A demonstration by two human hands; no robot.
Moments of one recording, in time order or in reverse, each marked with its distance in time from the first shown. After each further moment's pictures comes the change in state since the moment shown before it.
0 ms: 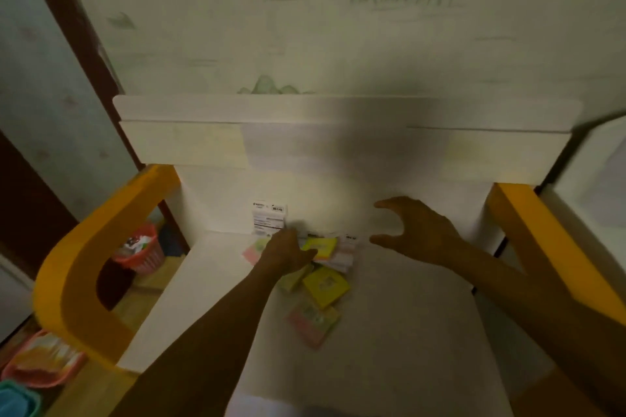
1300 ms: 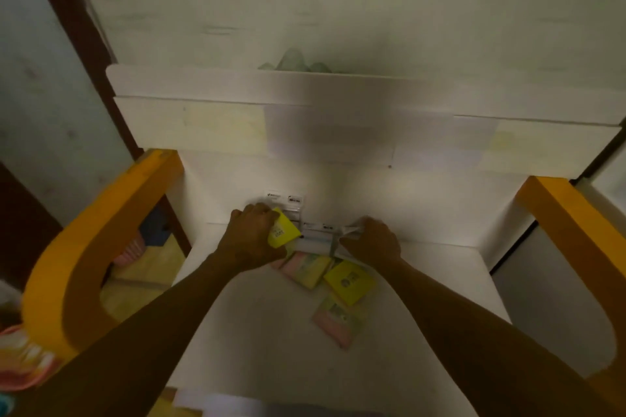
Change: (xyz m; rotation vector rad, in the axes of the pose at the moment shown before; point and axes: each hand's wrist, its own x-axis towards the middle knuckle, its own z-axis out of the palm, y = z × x) left_hand 0.010 -0.093 -0.065 0.306 0.130 0.312; right_hand 0.067 -0.067 0.136 0.227 0.061 0.449
